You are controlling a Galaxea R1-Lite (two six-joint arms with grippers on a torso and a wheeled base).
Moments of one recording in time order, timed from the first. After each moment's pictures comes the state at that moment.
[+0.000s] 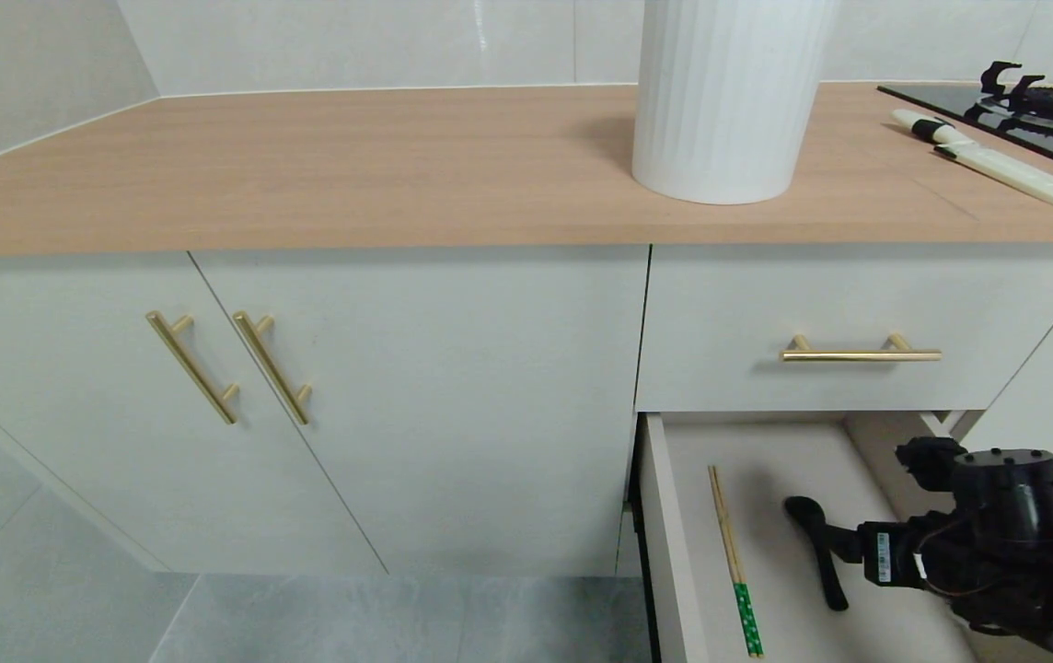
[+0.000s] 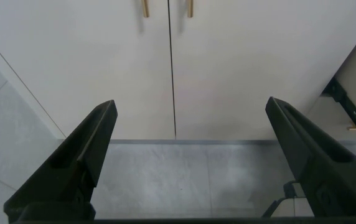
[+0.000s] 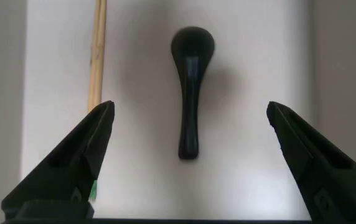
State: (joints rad) left arm 0.01 0.00 0.00 0.00 0.00 0.00; right arm 0.24 1.81 -0.27 -0.92 -0.16 0.20
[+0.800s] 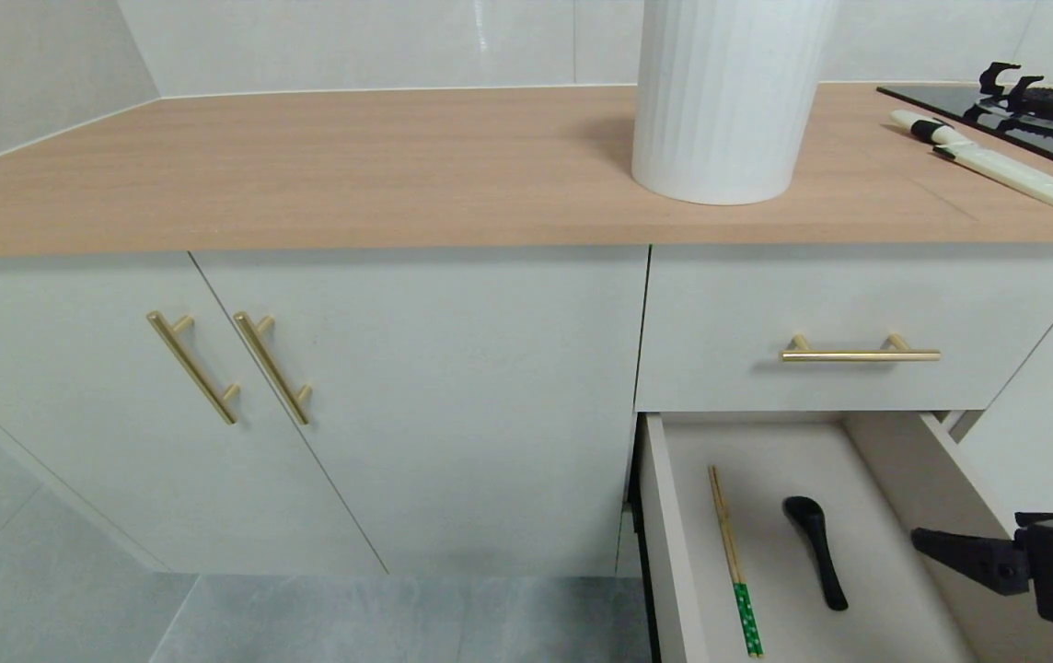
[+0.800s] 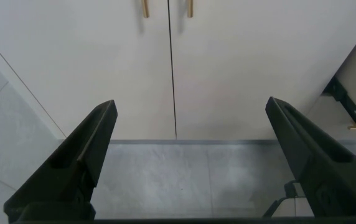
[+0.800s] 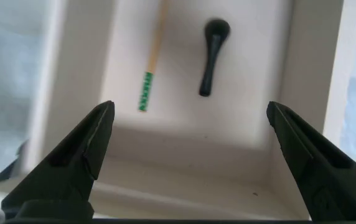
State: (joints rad) left arm 0.01 0.00 0.00 0.00 0.00 0.01; right arm 0.41 1.12 -0.61 0.11 -0.16 0.19
